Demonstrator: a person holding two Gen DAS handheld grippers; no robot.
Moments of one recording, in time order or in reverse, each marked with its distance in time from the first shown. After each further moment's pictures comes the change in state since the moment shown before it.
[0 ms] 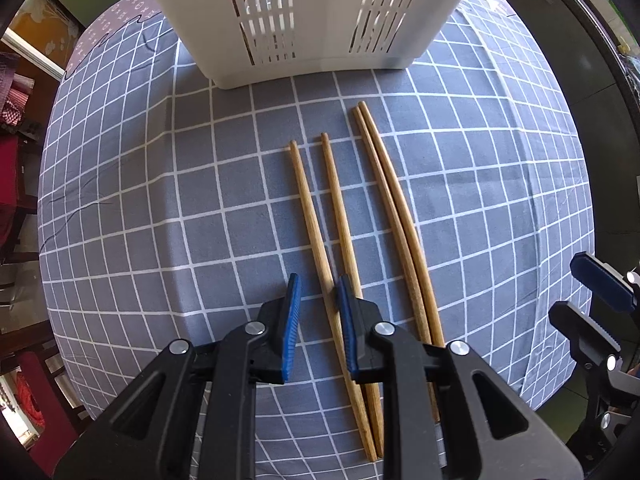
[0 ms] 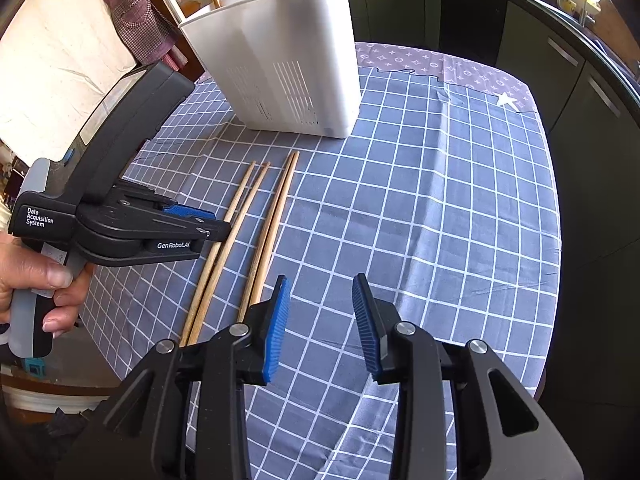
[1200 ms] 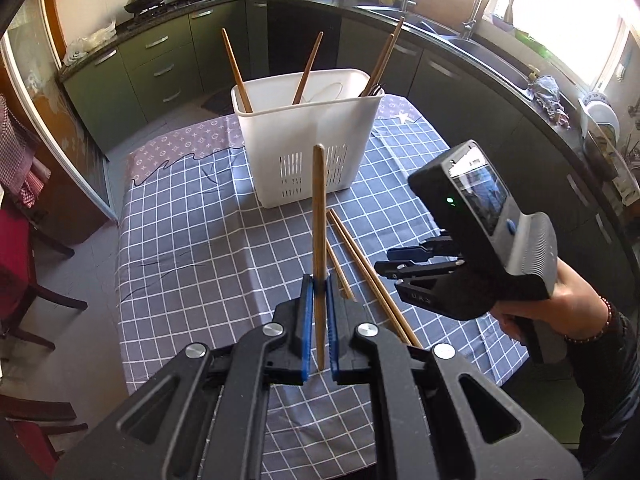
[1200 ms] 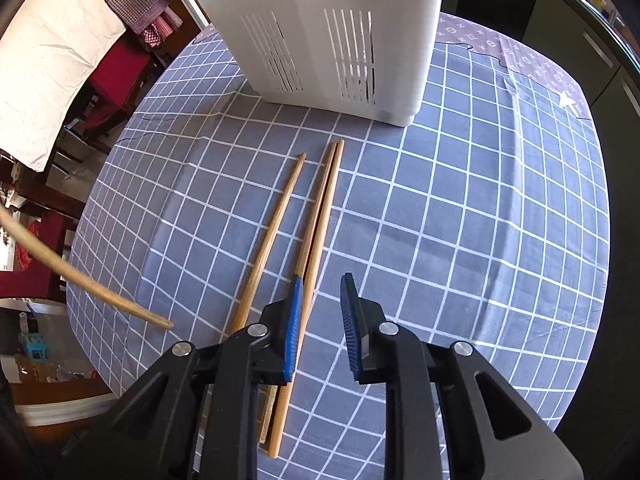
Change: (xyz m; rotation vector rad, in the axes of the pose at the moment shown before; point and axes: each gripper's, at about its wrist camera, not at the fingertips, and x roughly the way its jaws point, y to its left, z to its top) left arm -0.157 0.035 -0.095 0.150 -0.468 -0.069; right arm 0.068 0.041 0.042 -0.018 0.166 -0.025
